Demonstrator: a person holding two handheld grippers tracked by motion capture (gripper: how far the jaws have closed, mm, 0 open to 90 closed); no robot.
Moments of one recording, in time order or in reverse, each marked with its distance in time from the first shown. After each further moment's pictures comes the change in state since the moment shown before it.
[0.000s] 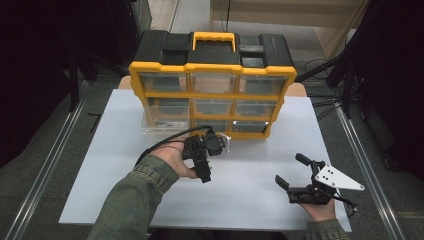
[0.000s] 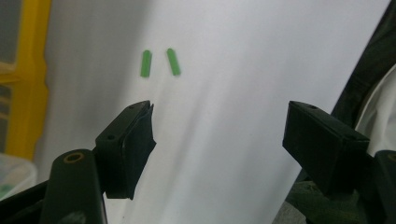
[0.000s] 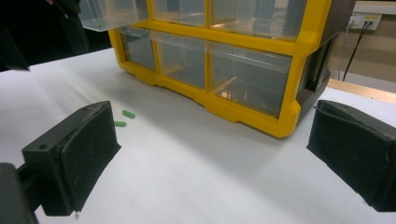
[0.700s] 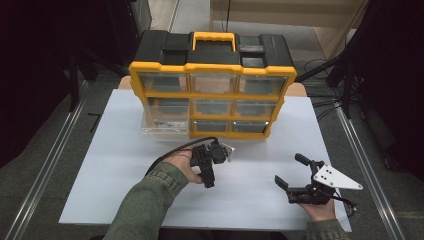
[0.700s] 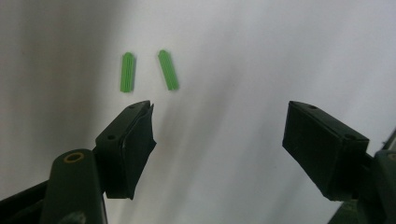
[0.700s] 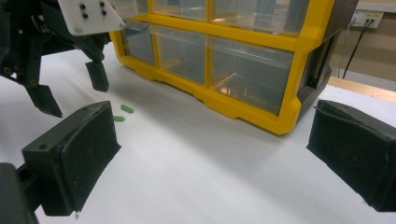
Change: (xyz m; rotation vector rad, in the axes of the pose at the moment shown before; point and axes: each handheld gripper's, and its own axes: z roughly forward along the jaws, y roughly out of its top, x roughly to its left) left arm 0.006 0.014 0.063 0.077 -0.001 0.018; right arm 0.000 -0.001 0.002 0.020 -0.001 -0.014
